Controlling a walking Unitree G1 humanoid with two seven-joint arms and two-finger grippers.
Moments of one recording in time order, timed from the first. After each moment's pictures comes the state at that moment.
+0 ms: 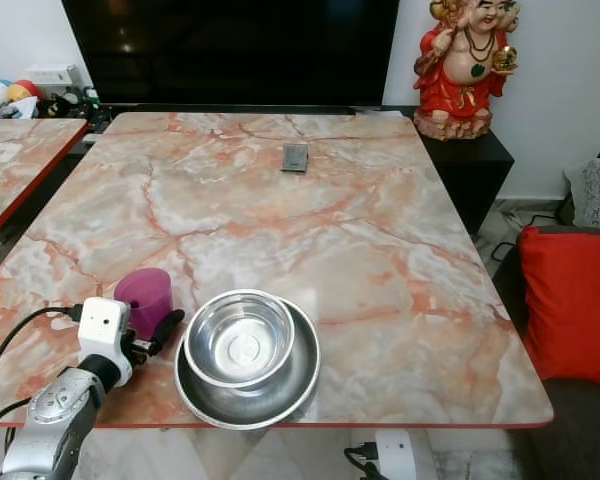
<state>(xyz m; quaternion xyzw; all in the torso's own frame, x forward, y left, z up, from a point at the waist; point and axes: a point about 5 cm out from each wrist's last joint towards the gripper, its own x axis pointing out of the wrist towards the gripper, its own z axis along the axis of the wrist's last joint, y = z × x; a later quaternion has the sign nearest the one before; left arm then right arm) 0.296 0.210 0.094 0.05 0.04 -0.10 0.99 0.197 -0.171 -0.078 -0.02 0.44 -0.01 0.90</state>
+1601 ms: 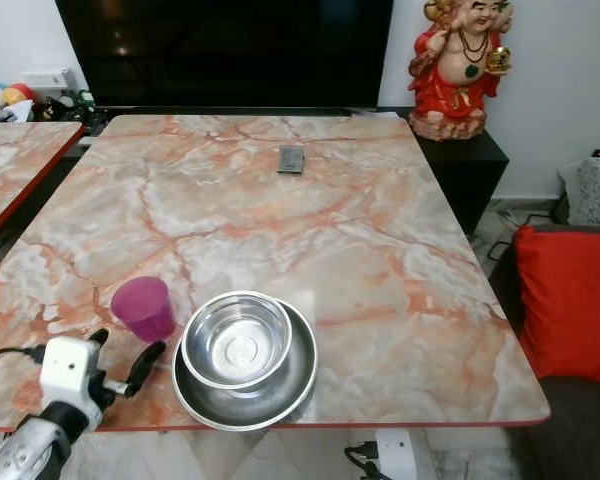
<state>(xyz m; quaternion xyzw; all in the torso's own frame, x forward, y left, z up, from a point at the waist) 0.229 0.228 0.093 0.07 0.03 -0.09 0.99 0.198 -0.173 -0.078 -0.02 0.44 -0.01 0.90</state>
